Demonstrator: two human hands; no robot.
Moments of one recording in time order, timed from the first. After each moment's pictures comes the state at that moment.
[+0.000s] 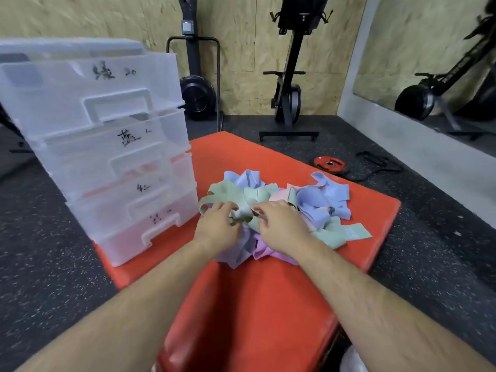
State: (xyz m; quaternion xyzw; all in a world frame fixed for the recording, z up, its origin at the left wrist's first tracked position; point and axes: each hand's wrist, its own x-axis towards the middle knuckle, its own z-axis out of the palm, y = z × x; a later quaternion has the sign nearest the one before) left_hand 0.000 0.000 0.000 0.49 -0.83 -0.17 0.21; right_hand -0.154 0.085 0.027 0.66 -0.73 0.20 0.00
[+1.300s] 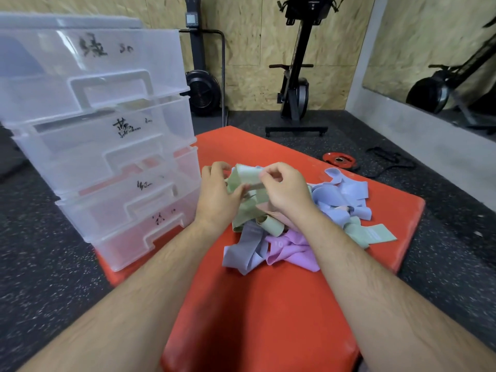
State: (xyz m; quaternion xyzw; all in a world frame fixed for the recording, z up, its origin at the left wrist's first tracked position) left_hand -0.005 -0.030 0.033 0.45 -0.73 -0.24 0.45; right_hand -0.148 0.026 0.055 0.50 -0.67 0.53 -0.16
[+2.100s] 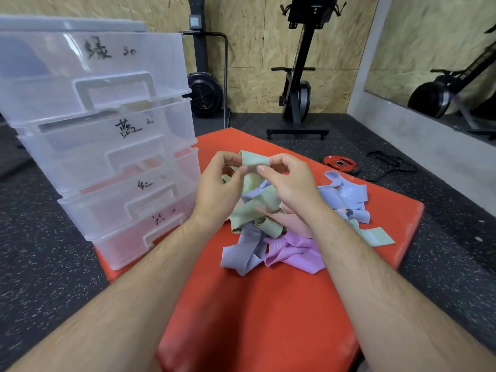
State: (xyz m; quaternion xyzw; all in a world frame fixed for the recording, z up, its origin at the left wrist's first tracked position) left_hand -0.008 -0.009 0.066 0.35 -0.69 -0.32 0.54; right_hand -0.156 0.034 0.078 0.52 -0.61 0.57 -0.20
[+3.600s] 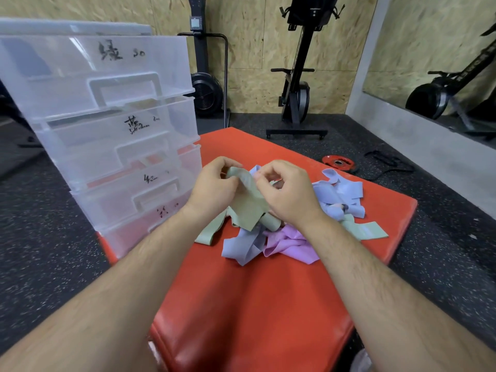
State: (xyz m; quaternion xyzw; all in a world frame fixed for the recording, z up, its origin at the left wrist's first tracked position) left_hand 0.013 0.014 0.086 0.44 -0.70 -0.36 0.43; right_hand -0.138 0.068 0.068 0.63 -0.55 0.55 -0.04
